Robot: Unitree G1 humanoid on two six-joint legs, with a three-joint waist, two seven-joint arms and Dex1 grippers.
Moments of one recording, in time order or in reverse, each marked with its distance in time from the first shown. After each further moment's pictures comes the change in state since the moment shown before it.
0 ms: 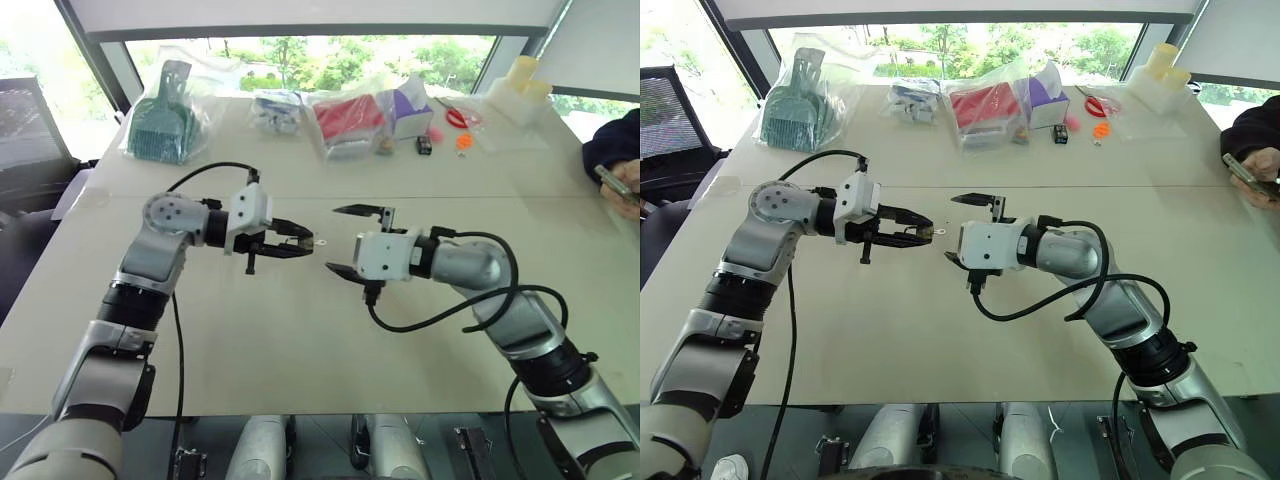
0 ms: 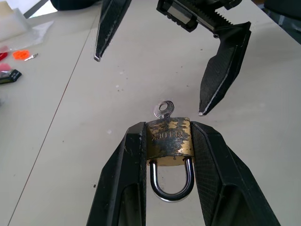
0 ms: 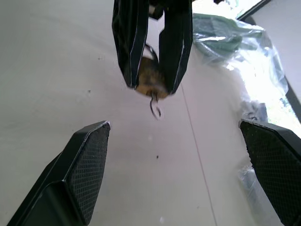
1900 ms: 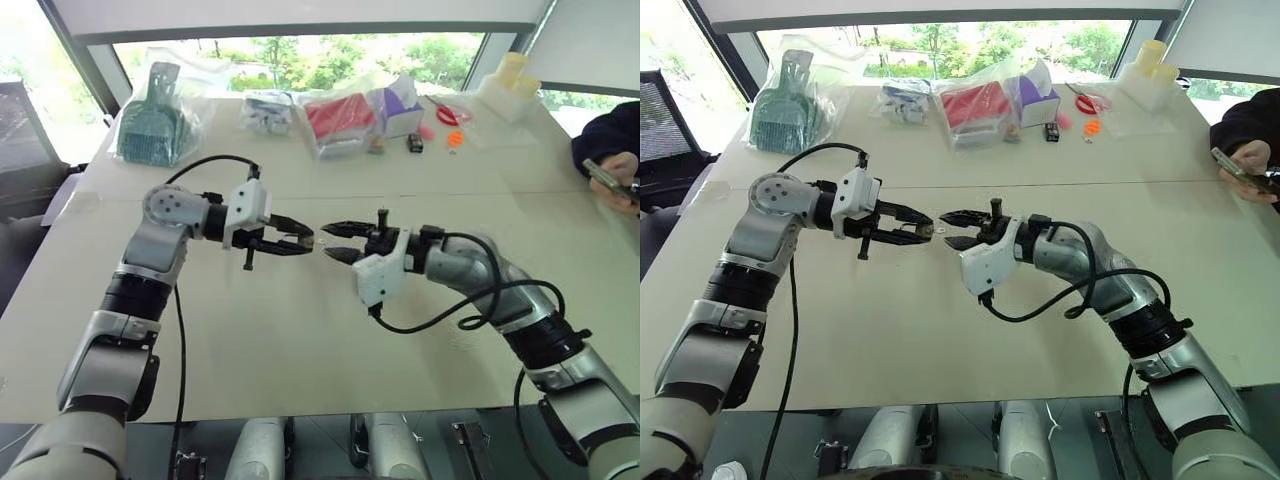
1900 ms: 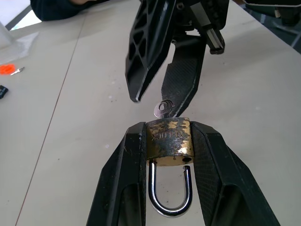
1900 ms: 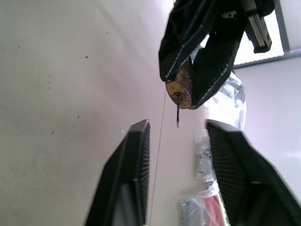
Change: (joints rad) left arm -0.047 -0.002 0.007 0.053 -0.010 -0.015 -0.085; right arm -0.095 -0.045 0.051 0.340 -0.285 -0.700 -0.203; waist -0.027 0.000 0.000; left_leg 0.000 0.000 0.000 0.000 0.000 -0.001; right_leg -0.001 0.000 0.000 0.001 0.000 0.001
